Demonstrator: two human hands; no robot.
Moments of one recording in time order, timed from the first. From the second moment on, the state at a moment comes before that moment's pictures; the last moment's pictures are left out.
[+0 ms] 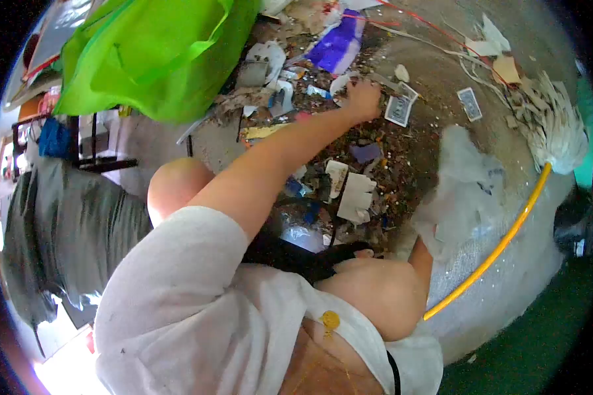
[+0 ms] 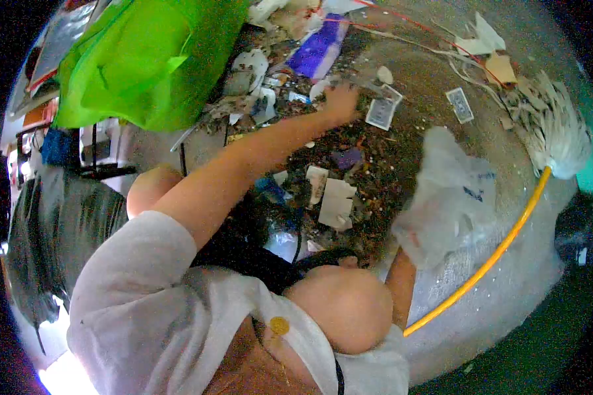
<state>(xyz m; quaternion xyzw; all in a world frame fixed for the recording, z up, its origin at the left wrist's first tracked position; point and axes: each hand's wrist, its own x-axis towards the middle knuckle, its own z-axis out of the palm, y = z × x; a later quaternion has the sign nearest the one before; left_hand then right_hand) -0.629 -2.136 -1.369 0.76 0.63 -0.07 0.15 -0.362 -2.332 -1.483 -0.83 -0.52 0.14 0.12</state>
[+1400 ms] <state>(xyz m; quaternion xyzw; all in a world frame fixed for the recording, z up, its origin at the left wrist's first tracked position) -0.684 -2.064 -1.216 0.56 0.59 0.18 0.55 -0.158 -2.480 -1.431 -0.93 -0.31 0.17 0.06</state>
